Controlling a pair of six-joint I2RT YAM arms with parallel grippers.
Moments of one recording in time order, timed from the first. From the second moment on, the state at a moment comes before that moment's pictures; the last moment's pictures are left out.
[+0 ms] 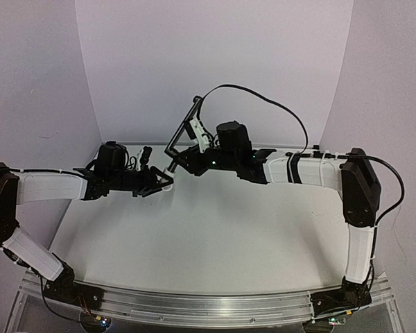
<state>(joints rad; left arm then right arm) -0.54 1.46 0.82 0.16 0.58 -0.74 0.86 2.01 1.58 0.16 -0.28 0.12</state>
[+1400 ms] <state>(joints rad) -0.57 1.45 0.90 -0.07 0.24 -0.51 0.88 2.14 1.74 0.08 -0.20 0.40</state>
